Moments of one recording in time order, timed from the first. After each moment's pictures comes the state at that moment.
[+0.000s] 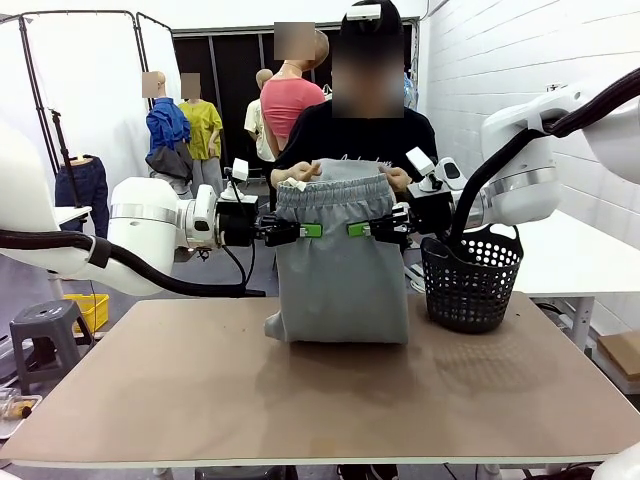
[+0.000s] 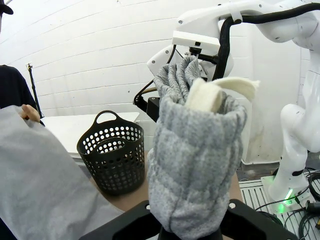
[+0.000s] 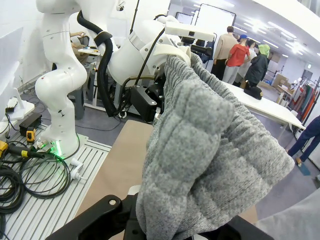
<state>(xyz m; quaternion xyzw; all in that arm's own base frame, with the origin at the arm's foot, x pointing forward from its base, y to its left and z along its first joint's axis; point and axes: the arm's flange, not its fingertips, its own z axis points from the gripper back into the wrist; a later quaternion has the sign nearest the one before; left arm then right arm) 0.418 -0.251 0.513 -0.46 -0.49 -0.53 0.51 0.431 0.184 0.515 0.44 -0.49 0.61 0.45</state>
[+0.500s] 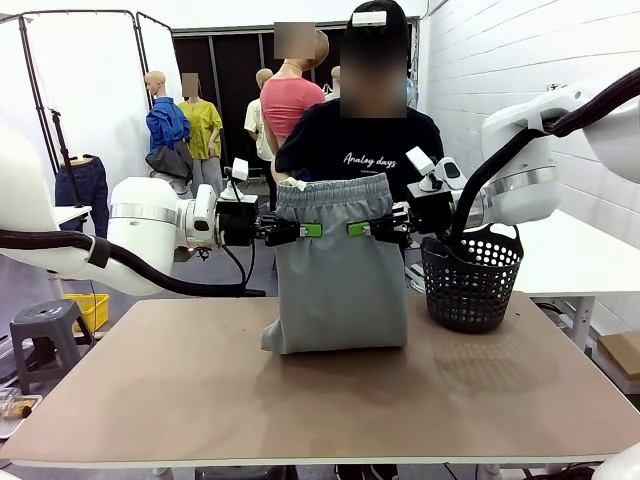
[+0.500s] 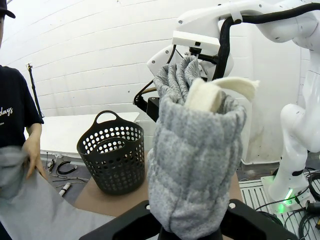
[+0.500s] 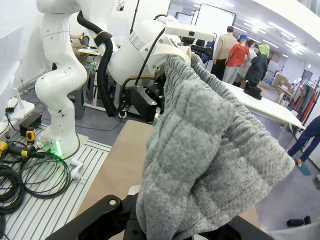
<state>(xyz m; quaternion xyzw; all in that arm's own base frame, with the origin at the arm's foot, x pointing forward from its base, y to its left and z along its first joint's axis) 0.418 -0.251 0.513 -0.46 -0.49 -0.53 0.51 0.431 0.184 0.515 0.44 -0.49 0.61 0.45</state>
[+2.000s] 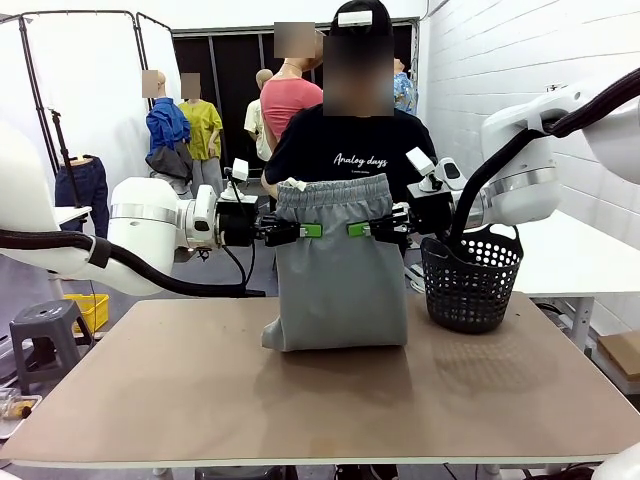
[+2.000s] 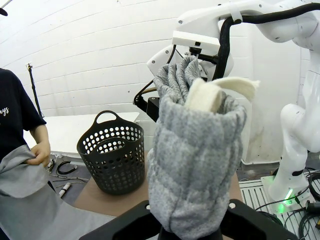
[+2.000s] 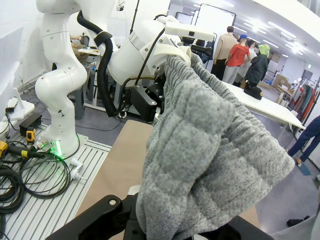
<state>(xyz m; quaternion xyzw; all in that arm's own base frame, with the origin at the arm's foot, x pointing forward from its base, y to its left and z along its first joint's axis) 0.418 -0.251 0.513 -0.46 -0.49 -0.53 0.51 0.431 0.184 0.515 0.44 -0.49 0.61 0.45</state>
